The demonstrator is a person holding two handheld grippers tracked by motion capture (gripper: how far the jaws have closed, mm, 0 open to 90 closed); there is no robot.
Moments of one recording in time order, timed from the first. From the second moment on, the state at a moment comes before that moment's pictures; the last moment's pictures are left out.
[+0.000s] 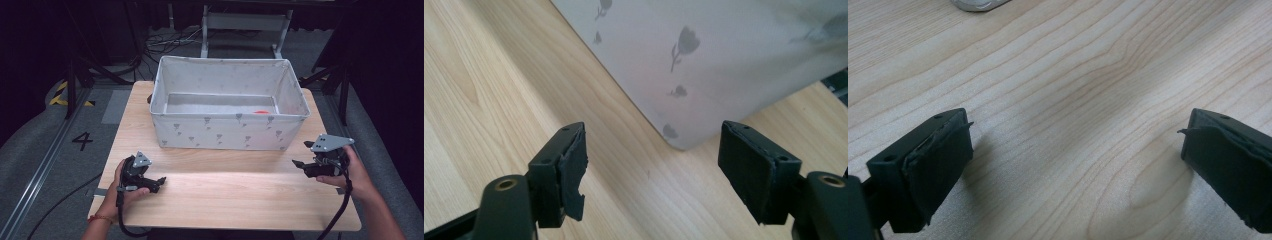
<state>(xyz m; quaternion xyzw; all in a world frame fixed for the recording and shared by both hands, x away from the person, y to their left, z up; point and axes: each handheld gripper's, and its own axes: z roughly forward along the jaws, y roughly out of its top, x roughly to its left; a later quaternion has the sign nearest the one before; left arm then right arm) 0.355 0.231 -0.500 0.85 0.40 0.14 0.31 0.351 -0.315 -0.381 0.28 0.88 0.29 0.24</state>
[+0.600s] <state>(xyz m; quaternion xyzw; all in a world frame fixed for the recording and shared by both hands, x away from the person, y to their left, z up) 0.355 0.231 -0.500 0.85 0.40 0.14 0.31 0.342 -0.333 -0.432 0.31 0.88 0.28 0.22</state>
